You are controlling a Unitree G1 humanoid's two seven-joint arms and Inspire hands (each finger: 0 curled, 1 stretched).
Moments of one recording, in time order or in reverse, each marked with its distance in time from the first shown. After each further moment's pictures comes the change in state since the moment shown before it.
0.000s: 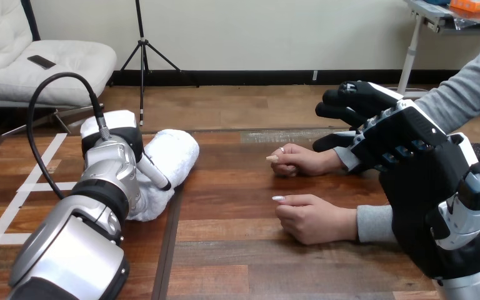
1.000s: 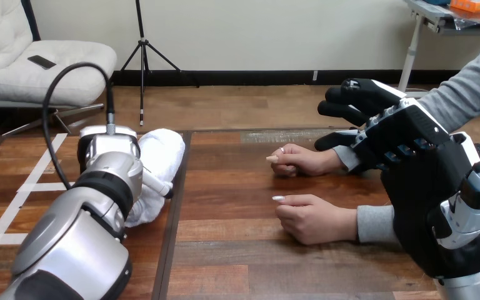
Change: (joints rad) left arm -0.038 -0.005 -0.153 0.001 0.157 0.043 -0.286; right arm 0.000 0.000 -0.001 -0.004 0.002 0.001 -0.008
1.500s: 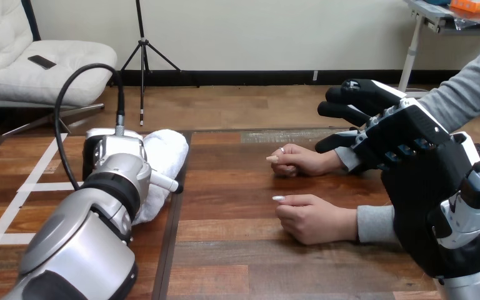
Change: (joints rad) left arm 0.000 -0.024 -0.026 0.004 0.021 0.009 -0.006; right arm 0.000 0.000 0.000 -0.001 -0.003 0.000 -0.007
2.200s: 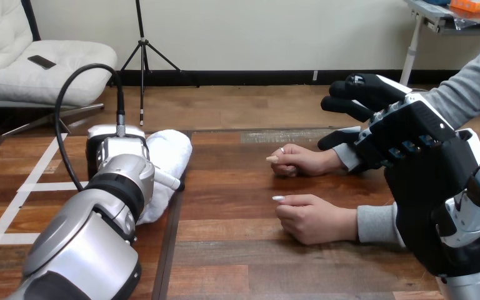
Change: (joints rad) left arm 0.004 -0.012 0.061 0.000 -0.071 0.030 0.114; right arm 0.001 0.000 0.000 -0.022 -0.001 0.000 -0.011
